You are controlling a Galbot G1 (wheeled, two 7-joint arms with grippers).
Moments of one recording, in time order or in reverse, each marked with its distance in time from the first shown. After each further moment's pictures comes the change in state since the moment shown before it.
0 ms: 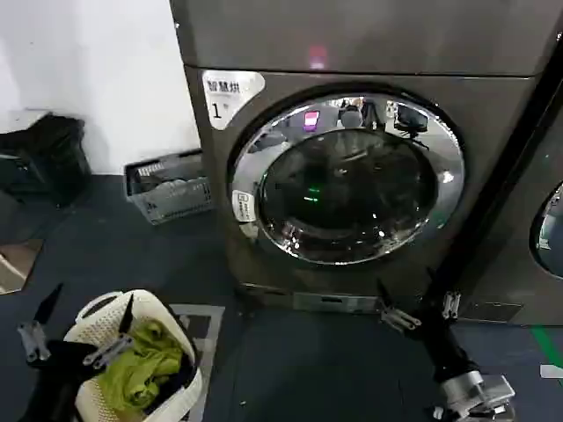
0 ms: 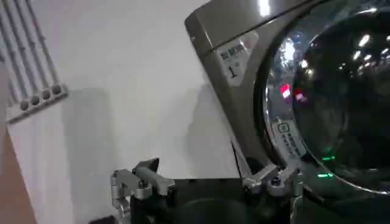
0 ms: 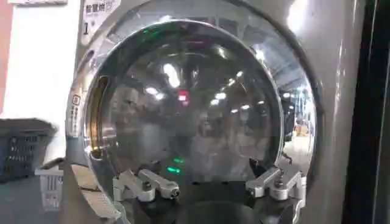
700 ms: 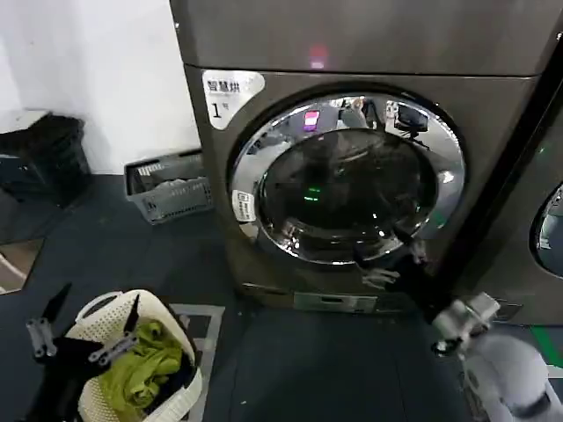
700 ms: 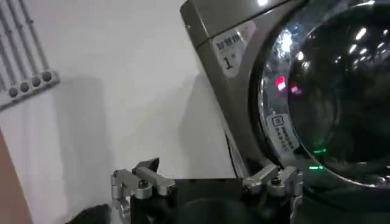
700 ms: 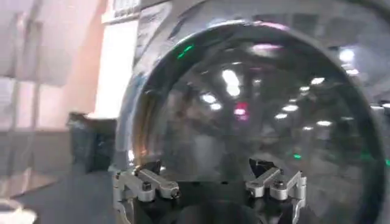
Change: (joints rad) left arm -0.008 0.019 0.008 -0.037 0.024 0.098 0.005; right arm 0.451 -0.372 -0.260 -0.209 0.165 -0.150 -0.187
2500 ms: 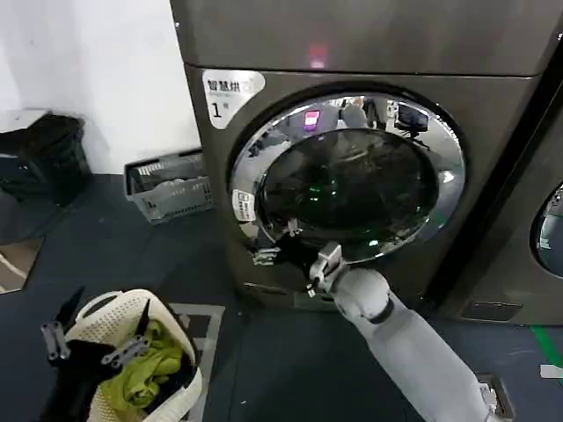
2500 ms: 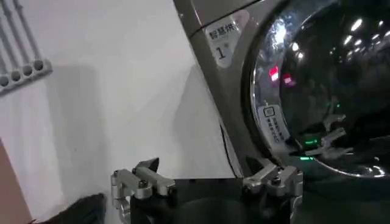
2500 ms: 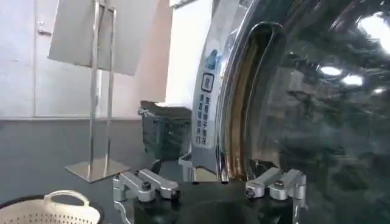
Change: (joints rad) left arm 0.014 -0.027 0.052 -0.008 0.048 0.035 0.010; right arm 0.593 0.215 -0.581 -0.460 -0.036 -0.004 0.160
